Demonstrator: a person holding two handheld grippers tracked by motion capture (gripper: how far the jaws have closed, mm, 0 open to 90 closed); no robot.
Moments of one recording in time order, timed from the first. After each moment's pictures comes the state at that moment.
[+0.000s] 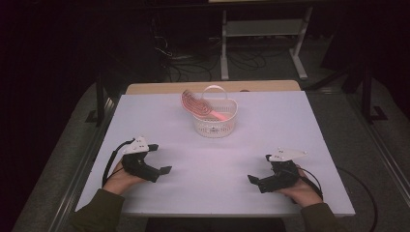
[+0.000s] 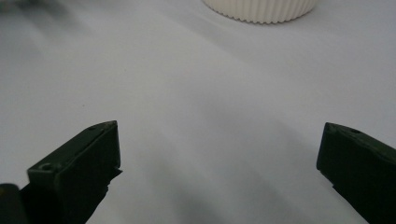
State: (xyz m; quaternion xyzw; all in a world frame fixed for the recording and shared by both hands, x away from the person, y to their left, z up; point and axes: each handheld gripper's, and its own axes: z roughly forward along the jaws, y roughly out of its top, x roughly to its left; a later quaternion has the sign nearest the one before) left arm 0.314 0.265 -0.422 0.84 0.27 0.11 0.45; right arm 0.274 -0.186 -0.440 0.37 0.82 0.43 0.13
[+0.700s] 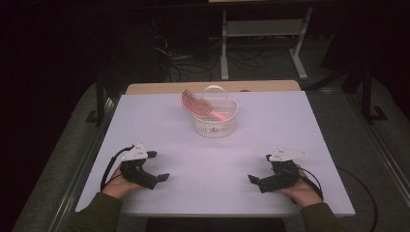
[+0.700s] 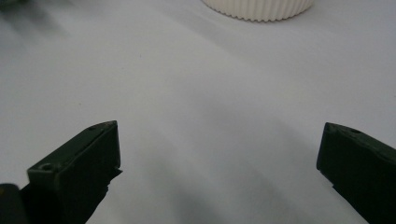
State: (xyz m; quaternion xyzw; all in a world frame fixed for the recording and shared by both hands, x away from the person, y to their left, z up) left arm 0.304 0.269 -0.435 0.85 0.27 0.10 0.44; right arm 0.275 -0.186 -0.441 0.37 0.82 0.43 0.13
